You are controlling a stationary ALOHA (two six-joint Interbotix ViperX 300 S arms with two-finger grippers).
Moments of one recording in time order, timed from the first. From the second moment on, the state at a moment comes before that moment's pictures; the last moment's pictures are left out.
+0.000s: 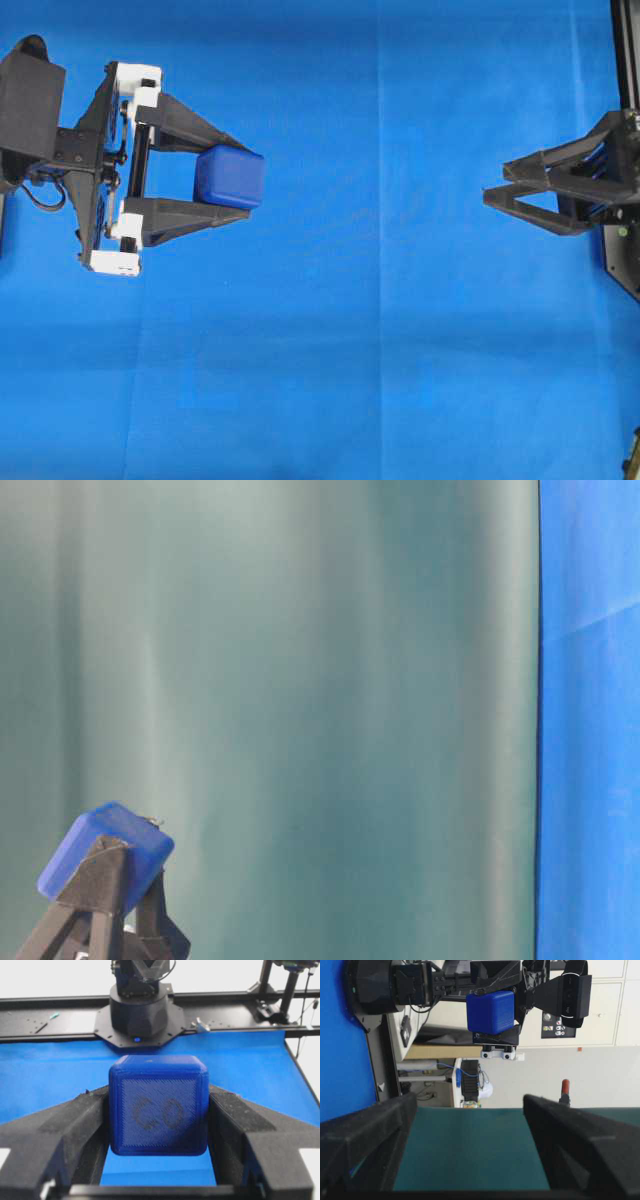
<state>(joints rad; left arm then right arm) -0.05 -0.48 0.74 0.02 -0.18 0.00 0.00 -0.87 1.05 -0.62 -0.25 -0.76</state>
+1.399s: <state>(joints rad) -0.04 -0.48 0.75 0.02 -0.18 -0.01 -0.01 -0.47 0.74 -0.61 -0.28 -0.76</state>
